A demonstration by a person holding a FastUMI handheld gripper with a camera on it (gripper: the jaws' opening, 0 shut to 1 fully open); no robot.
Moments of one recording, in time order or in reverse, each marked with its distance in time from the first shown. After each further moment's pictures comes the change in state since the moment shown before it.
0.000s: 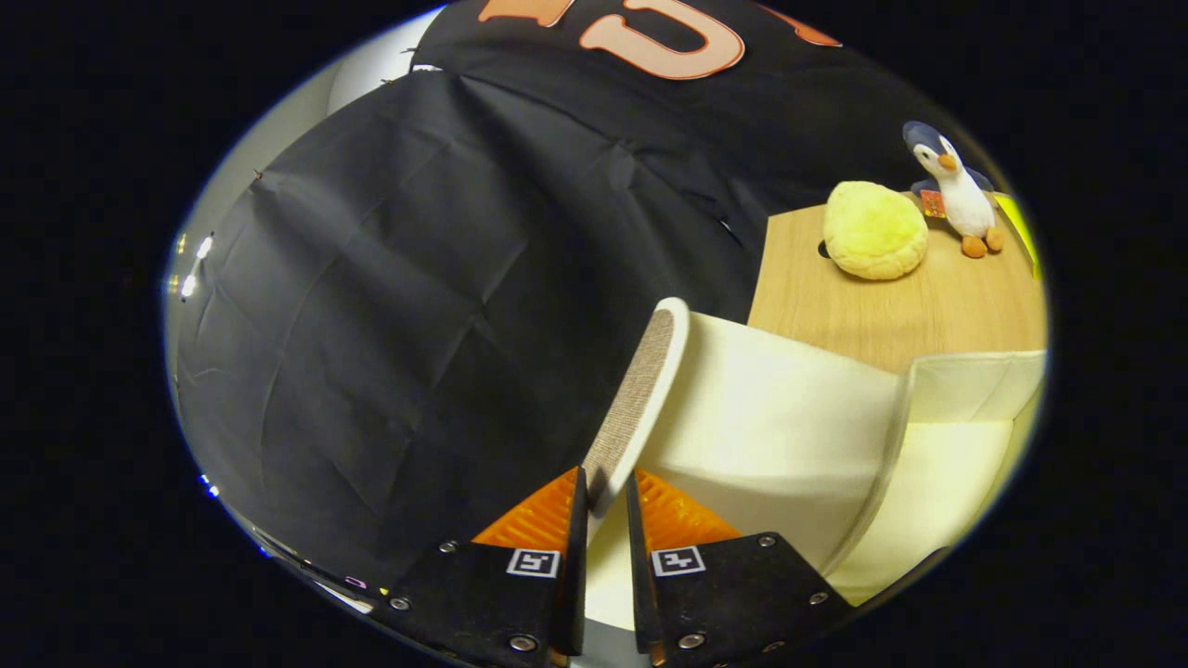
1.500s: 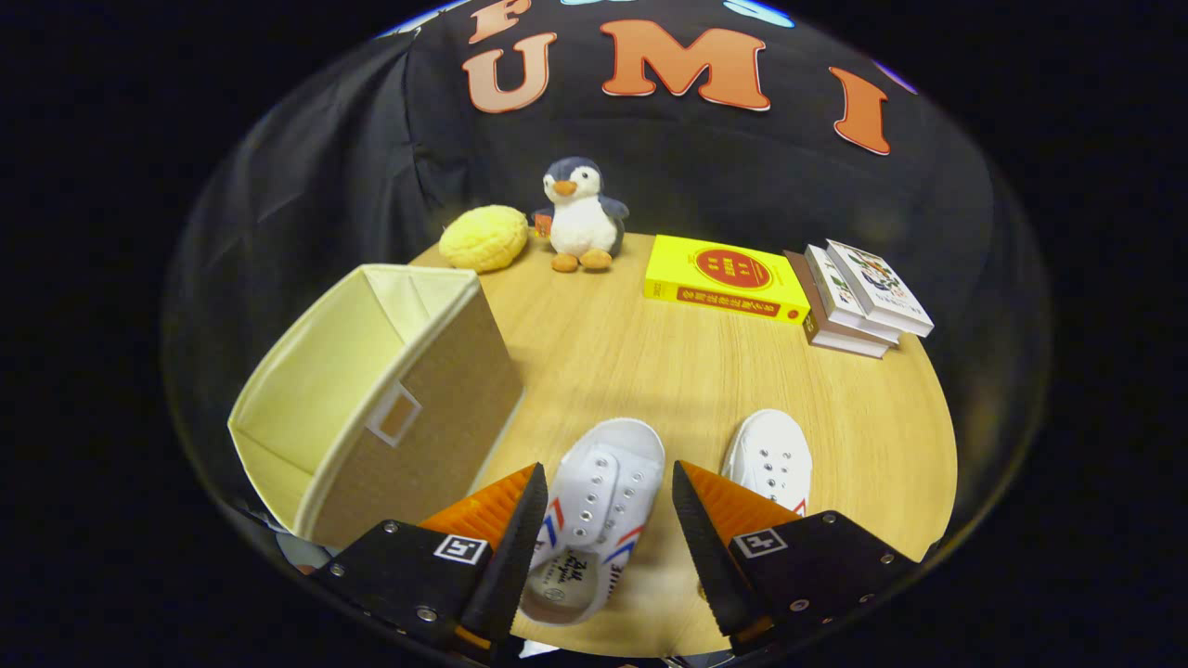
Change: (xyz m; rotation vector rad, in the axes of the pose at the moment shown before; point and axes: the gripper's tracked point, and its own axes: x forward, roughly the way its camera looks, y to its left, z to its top) arm -0.308 -0.373 -0.070 -0.300 -0.063 -0.824
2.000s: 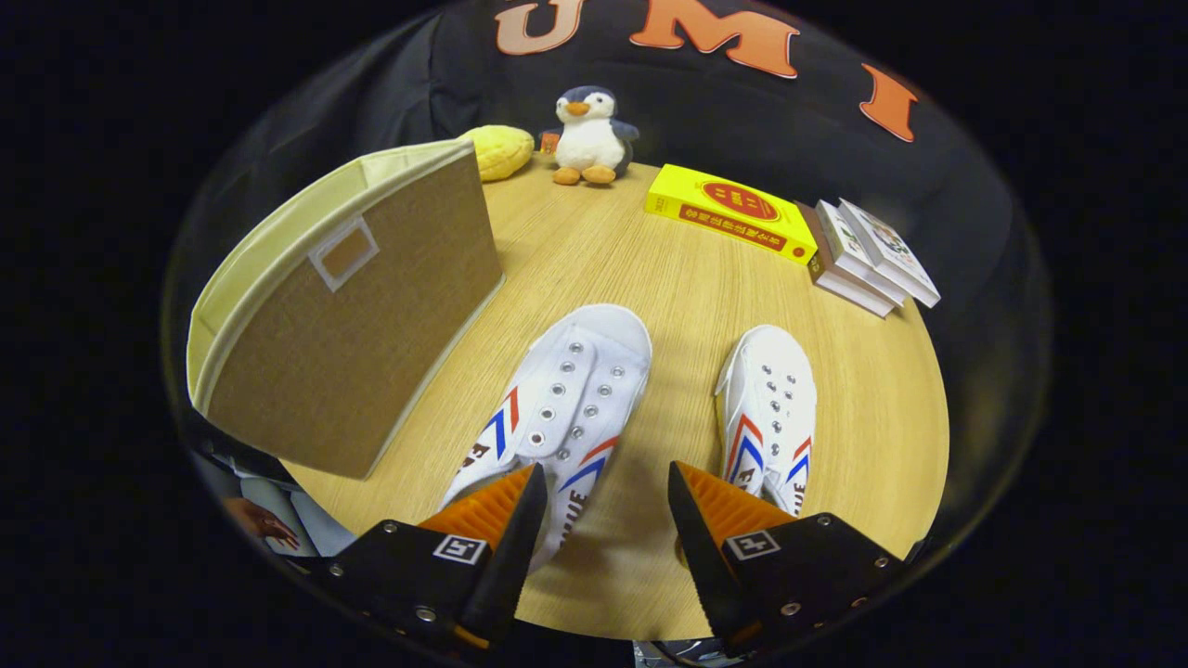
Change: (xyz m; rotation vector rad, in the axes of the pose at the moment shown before) arm 0.018 -0.004 -0.081 -0.116 0.181 -0.016
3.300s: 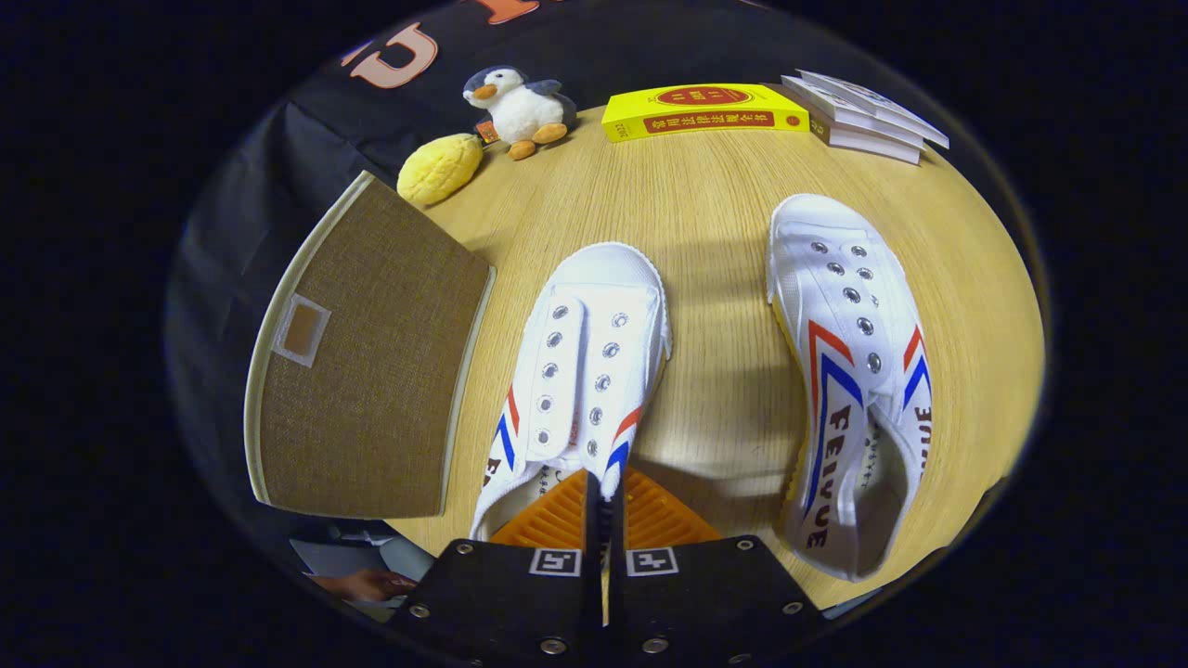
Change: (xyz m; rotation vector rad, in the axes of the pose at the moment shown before) arm 0.018 0.031 -0.005 0.425 0.117 0.306
